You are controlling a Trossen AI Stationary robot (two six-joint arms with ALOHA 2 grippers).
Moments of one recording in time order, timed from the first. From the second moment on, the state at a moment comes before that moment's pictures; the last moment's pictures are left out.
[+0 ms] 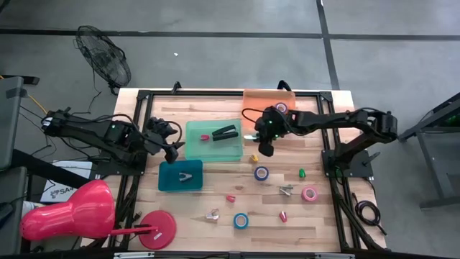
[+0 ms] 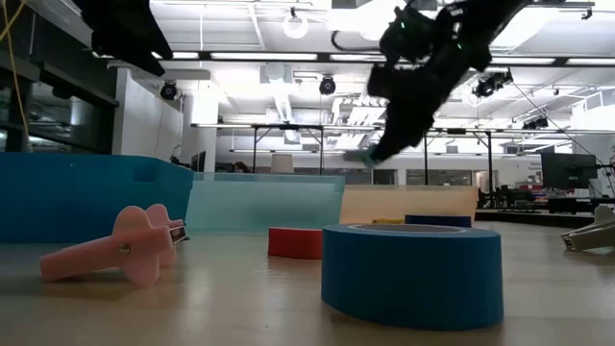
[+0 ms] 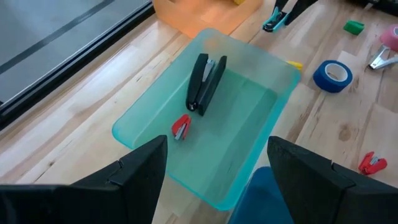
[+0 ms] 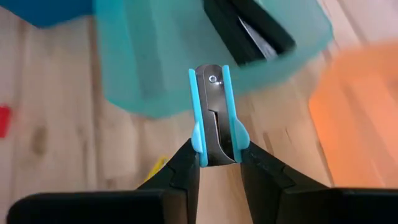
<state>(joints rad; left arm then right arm) -0.24 0.85 0.89 -0.86 -0.60 -0.66 -0.28 1.48 0.88 -0.27 -0.14 0.03</state>
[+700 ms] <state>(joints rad) -0.24 1.00 0.89 -0.42 -0.69 -0.44 -0.12 1.48 1.17 -0.19 0.00 0.03</state>
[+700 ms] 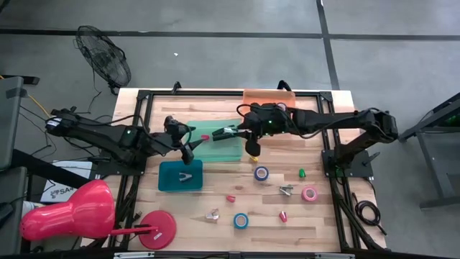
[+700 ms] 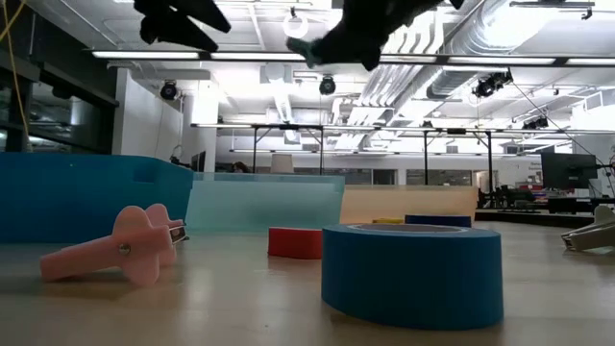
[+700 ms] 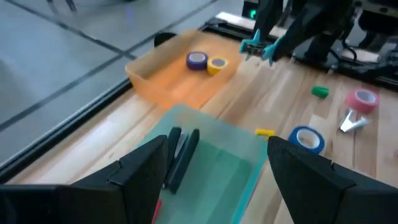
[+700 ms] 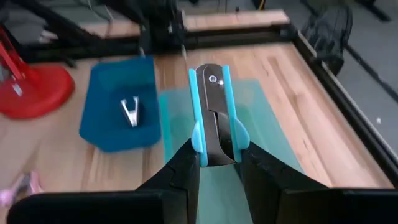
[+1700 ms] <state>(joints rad) -0.10 1.07 0.90 0.07 -0.42 -0.17 -0.08 1.51 1.17 0.13 -0.07 0.08</state>
